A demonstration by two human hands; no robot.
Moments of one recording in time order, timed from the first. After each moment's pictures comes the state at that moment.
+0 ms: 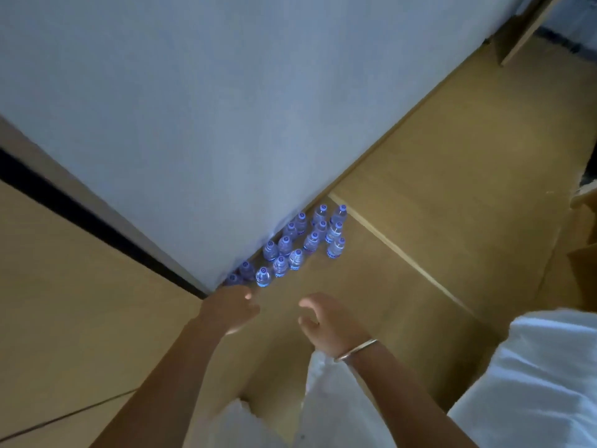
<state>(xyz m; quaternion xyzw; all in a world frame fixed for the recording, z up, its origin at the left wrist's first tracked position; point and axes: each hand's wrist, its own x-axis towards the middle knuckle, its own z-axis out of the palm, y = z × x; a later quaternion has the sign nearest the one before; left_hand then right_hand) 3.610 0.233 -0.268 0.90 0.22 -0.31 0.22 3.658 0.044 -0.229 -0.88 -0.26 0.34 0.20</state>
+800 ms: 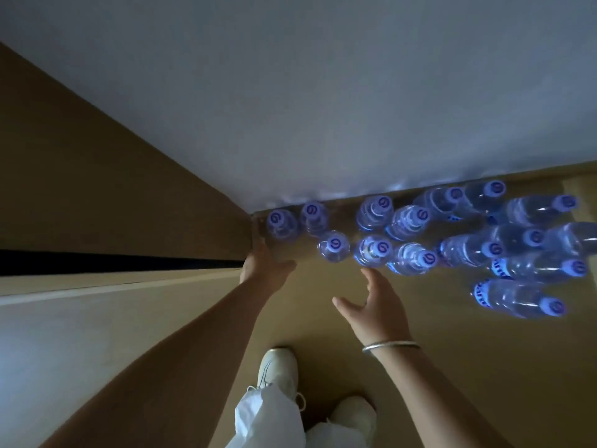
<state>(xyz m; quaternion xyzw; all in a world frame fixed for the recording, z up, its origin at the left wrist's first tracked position) 3.703 0.274 -0.771 0.59 0.68 -0.09 0.42 3.835 0.141 -0.725 -0.83 -0.30 0.43 0.18</state>
